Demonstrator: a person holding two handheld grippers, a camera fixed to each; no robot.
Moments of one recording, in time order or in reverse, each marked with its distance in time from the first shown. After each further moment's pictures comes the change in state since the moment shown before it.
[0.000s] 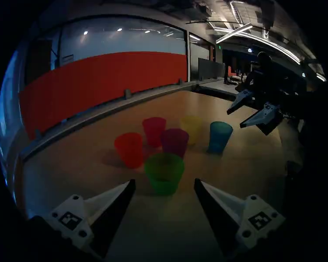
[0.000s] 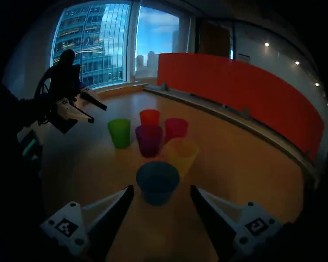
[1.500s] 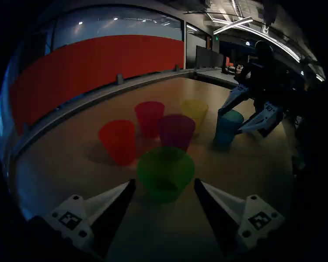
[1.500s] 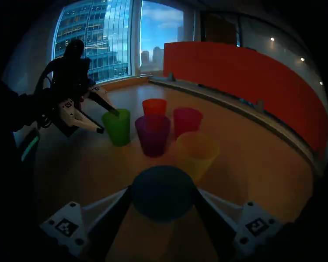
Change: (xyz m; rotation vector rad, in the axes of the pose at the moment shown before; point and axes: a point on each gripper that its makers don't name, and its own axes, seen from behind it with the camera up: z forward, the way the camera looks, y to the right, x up) left arm -0.020 0.000 0.063 -0.049 -0.083 0.000; right arm -0.009 -0.012 0.067 0.058 -0.039 0.001
